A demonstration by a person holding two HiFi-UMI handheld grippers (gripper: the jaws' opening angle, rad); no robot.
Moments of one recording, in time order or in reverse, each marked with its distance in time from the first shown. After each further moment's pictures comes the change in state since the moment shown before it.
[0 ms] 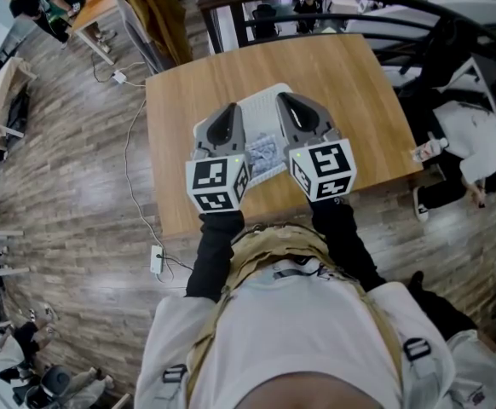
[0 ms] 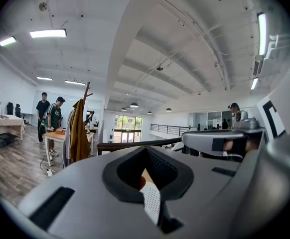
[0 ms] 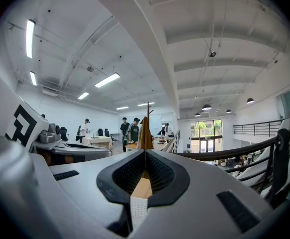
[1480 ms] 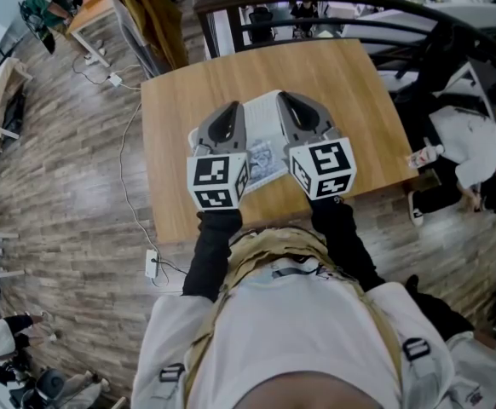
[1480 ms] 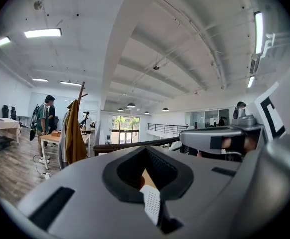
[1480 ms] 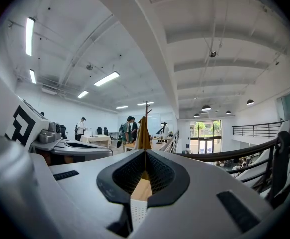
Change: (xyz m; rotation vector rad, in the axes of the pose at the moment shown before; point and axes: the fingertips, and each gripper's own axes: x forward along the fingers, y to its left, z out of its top) left arm 0.022 -0.005 0.003 0.030 0.000 -0.034; right arm 0.012 -0.017 0.002 -0.017 0.006 -0.008
